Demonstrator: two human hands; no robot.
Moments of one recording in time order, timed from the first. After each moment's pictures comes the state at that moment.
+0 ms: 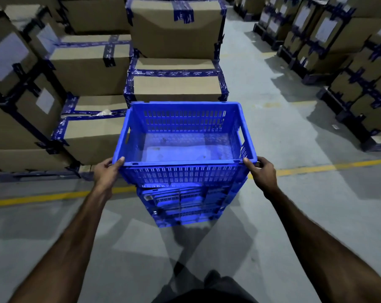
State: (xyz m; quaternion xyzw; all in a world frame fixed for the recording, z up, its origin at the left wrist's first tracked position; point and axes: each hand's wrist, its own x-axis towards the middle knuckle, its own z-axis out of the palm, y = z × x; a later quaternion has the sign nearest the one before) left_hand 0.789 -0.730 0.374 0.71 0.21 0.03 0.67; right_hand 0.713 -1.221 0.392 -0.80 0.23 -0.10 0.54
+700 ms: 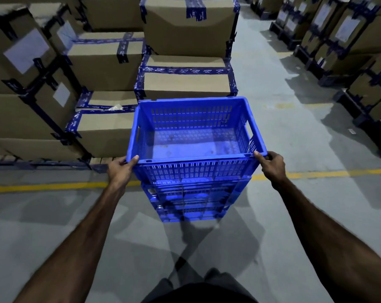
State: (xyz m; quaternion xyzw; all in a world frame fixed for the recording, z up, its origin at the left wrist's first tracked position) left_hand 0.762 -0.768 0.374 0.73 0.22 0.06 0.65; right_hand 0.738 -1.256 0.385 -0.81 0.22 -0.09 0.54
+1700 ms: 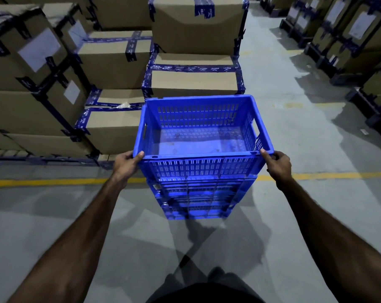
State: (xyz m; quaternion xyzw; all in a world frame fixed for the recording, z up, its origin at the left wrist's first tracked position) left_hand 0.759 -0.762 0.394 0.74 0.19 -0.01 0.64; right_hand 0.738 -1.253 0.380 -0.78 0.25 -0.09 0.56
